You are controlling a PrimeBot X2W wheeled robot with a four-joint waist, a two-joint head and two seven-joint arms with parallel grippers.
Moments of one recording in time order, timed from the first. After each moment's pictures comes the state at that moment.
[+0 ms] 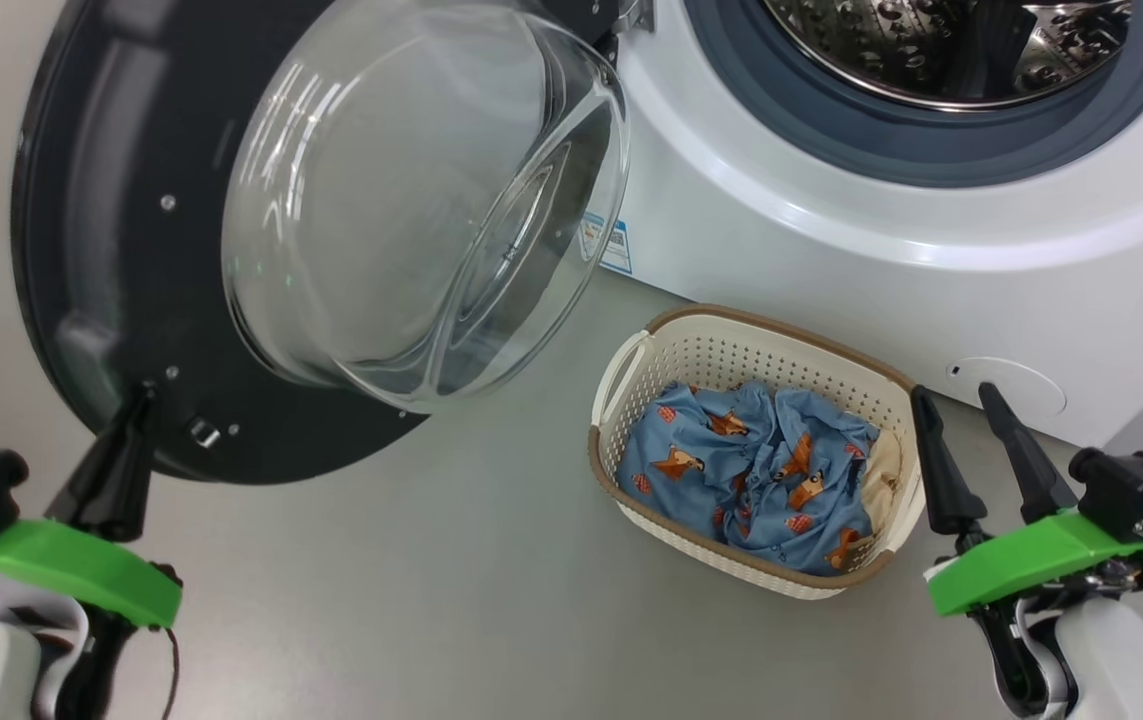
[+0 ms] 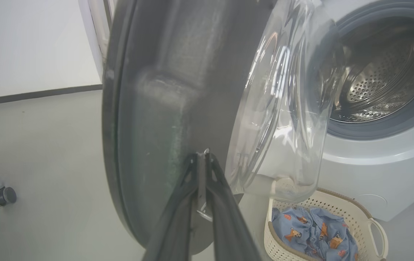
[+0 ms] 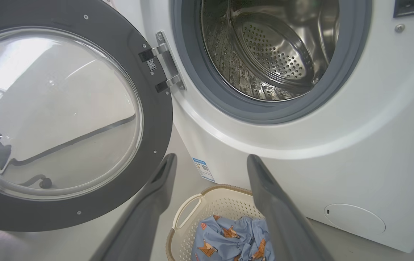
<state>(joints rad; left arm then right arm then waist) -0.35 0.40 -0.19 0.41 -0.64 -0.09 -0.10 -0.22 -0.18 0.13 0.37 0.47 0.13 -0.25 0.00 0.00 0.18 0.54</state>
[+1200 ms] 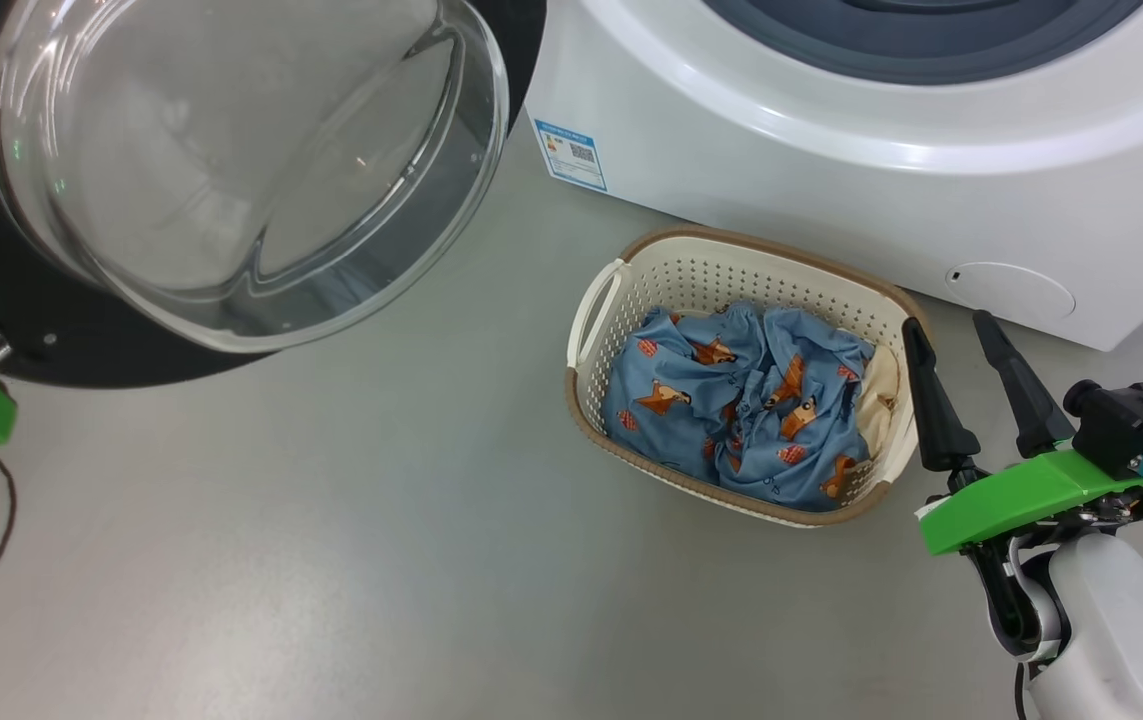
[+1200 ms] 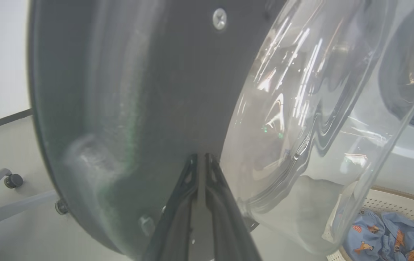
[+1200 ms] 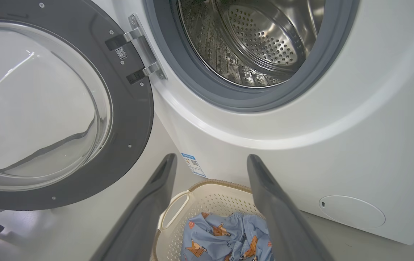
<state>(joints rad) -0.89 0.56 -0.48 0.96 -0.79 -0.14 -0.15 -0.34 -0.18 0.15 0.39 0.44 0.13 -0.25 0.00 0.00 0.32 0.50</state>
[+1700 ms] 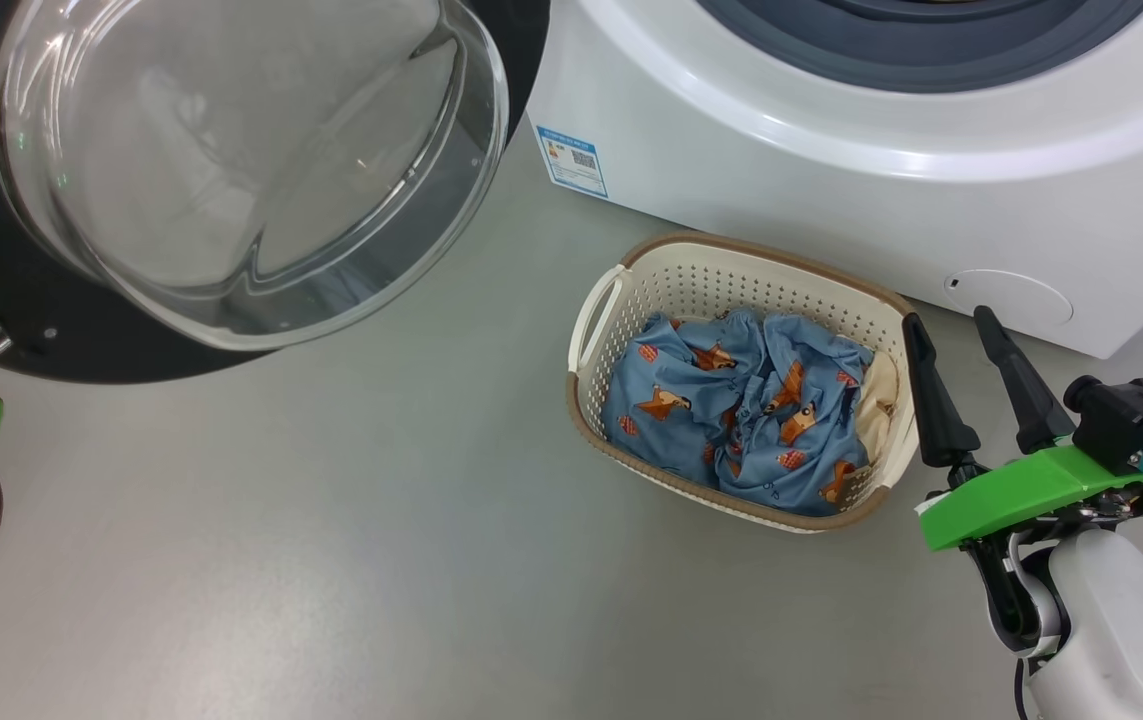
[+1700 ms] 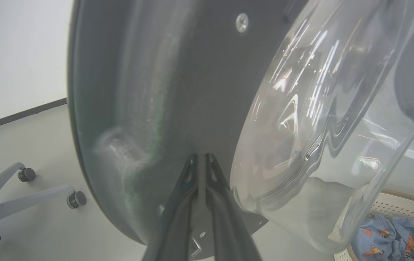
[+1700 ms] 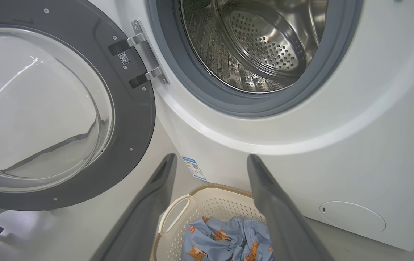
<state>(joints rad) -0.95 0.57 -0.56 1.06 -0.84 -0.14 -0.17 -0.35 -0.18 0.15 0.40 0.44 0.13 -0.25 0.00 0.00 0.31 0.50</state>
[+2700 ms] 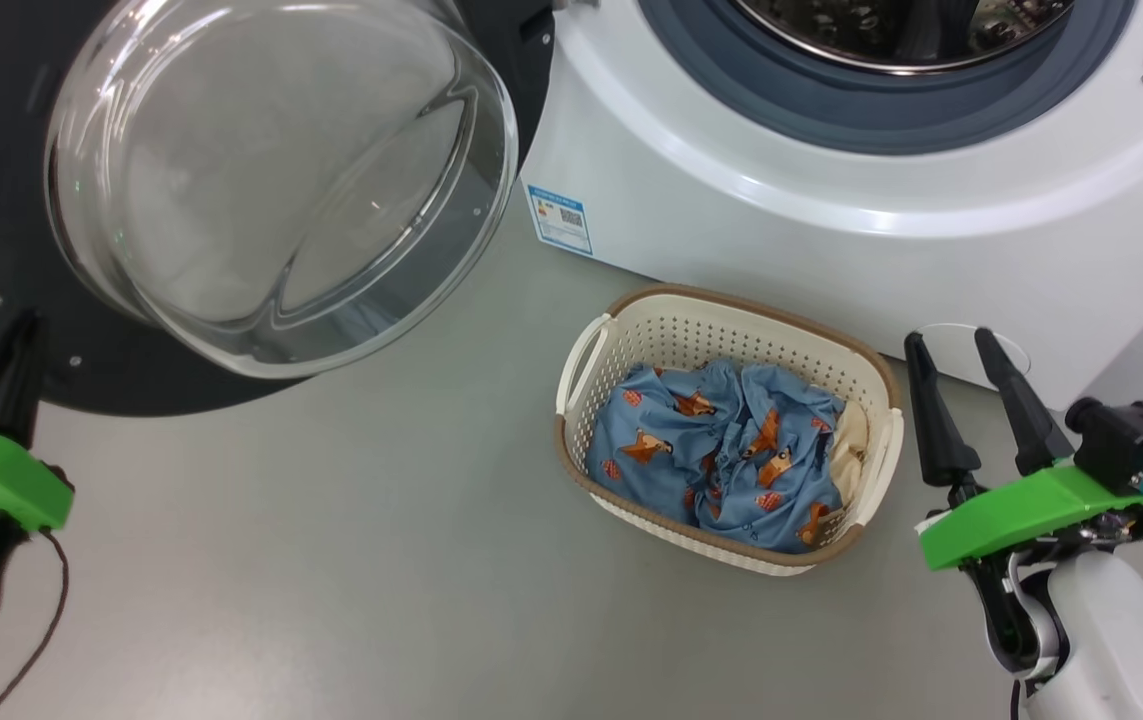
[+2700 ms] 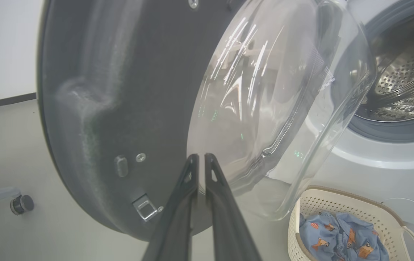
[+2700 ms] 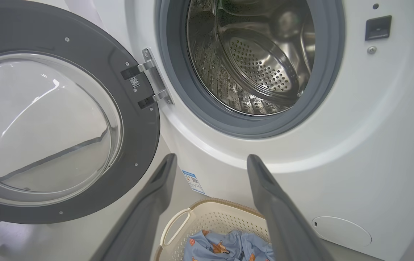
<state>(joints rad) -0.77 0.61 -0.67 0.87 -1.02 -0.14 -0.25 -0.33 -0.17 0.13 0.39 0.45 0.13 -0.25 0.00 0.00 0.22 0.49</state>
